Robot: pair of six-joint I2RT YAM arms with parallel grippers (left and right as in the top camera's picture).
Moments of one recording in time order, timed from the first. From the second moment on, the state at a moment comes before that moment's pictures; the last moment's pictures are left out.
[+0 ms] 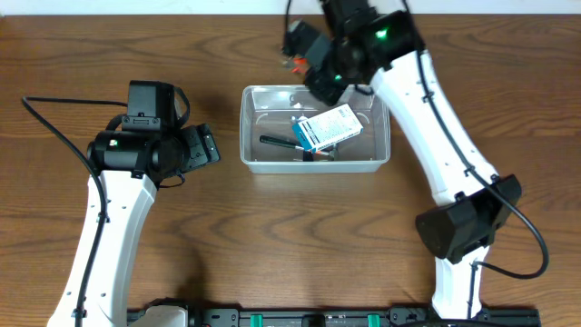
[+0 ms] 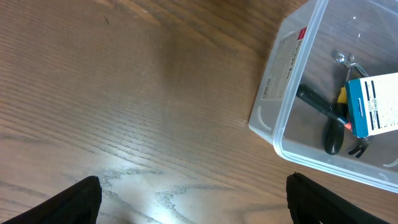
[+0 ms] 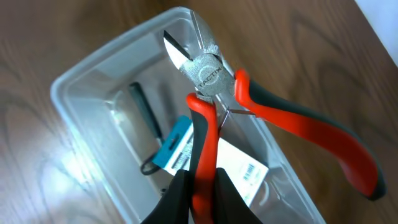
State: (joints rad) left arm -0.07 1.34 1.22 -1.05 0.04 -0.41; right arm 0.50 2.09 2.26 -1.27 -0.20 -0.46
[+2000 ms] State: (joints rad) left arm -0.07 1.34 1.22 -1.05 0.04 -0.41; right arm 0.31 2.07 2.39 -1.19 0.07 -0.17
